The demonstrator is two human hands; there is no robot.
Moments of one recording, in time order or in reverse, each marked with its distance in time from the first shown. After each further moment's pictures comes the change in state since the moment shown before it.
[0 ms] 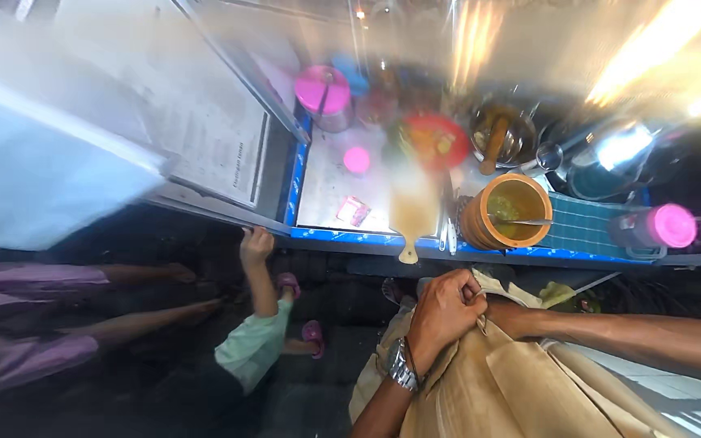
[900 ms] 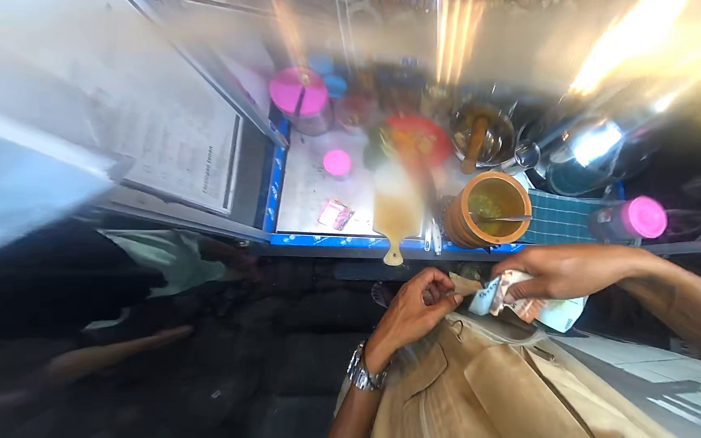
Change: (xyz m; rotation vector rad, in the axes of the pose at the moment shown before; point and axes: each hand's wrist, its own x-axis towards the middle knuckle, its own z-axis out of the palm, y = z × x) left_hand -0.005 -0.026 -0.017 -0.338 -0.143 0.016; right_hand -0.088 0.007 -0.094 0.119 0.043 -0.191
